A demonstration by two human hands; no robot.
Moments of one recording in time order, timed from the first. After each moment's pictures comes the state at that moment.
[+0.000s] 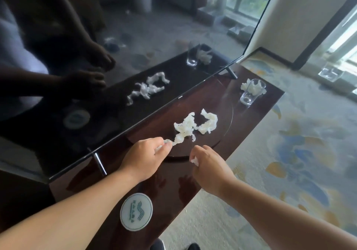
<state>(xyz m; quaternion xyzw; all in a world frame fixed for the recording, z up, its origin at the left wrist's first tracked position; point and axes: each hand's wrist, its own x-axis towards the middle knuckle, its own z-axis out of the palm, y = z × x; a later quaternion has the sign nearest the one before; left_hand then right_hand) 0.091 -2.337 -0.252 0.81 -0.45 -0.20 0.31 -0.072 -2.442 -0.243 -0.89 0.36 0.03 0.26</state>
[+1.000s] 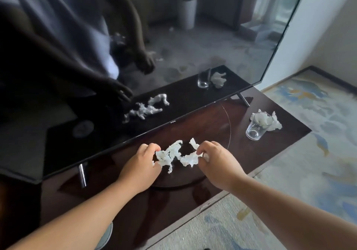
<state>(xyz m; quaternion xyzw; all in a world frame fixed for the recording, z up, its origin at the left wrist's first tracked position) 0.040 -2.450 -0.244 0.92 -0.30 -0.17 0.18 -0.094 -2.628 -0.231 -0.92 0.24 -0.02 0.30</state>
